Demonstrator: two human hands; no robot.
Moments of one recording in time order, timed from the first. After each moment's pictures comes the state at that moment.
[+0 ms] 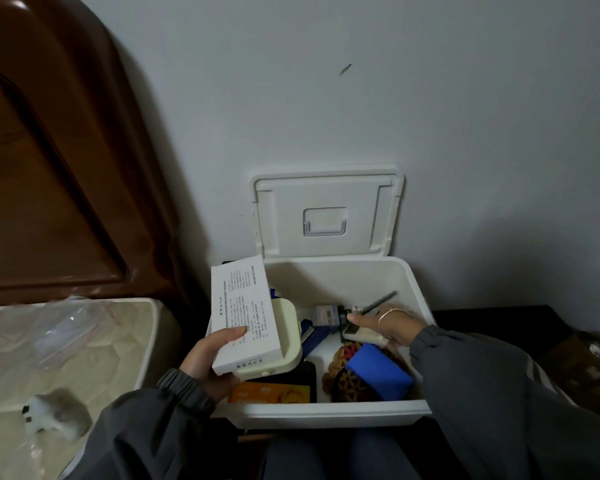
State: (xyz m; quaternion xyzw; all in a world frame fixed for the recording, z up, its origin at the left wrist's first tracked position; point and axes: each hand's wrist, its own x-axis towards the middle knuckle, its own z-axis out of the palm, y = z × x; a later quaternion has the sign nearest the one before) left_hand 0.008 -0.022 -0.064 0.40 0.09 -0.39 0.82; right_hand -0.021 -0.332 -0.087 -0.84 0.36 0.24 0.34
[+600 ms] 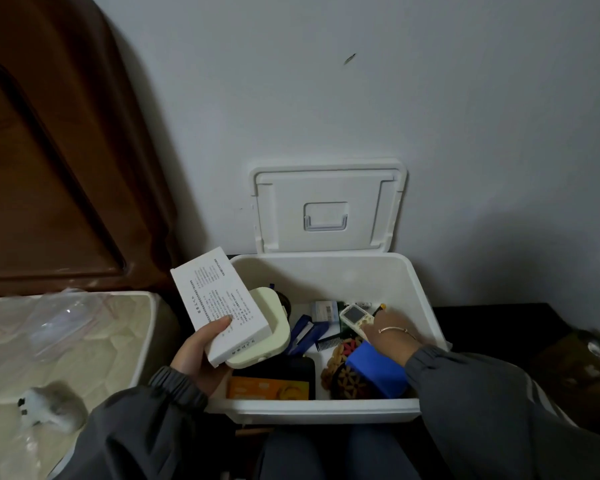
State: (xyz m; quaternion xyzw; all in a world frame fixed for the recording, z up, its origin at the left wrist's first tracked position) left_hand 0.014 -0.016 -0.072 0.42 0.10 -0.29 0.85; right_hand -0.029 -0.321 -0.121 -0.93 0.30 0.15 0.15
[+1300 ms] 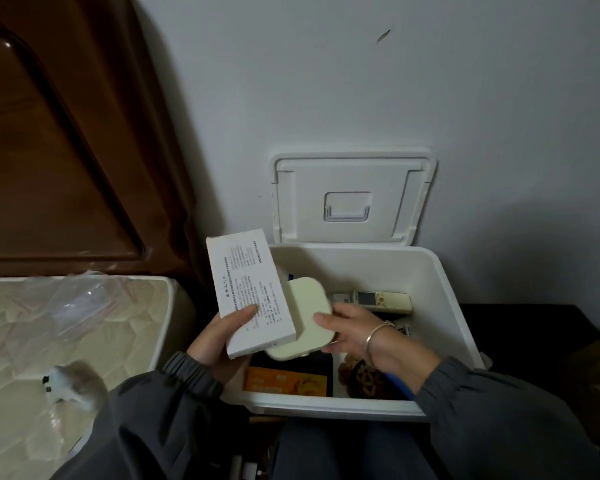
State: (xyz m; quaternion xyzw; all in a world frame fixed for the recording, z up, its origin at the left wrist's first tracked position) left_hand 0.018 -0.013 -0.064 0.46 0.04 -0.32 0.83; right_hand -0.030 -0.237 -0.074 -0.63 0.18 0.19 0.73
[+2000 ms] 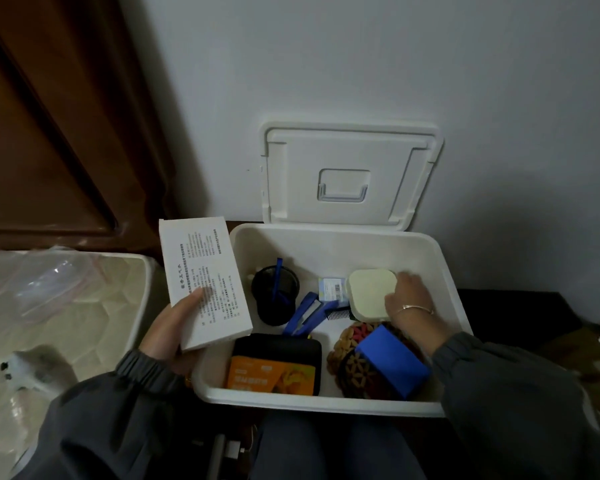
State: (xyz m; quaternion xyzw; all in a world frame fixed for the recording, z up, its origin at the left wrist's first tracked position) left_hand 0.042 0.017 -0.099 0.52 0.07 -0.23 0.82; right_hand 0.002 -0.340 -0.137 -0.93 0.33 0.06 0.16
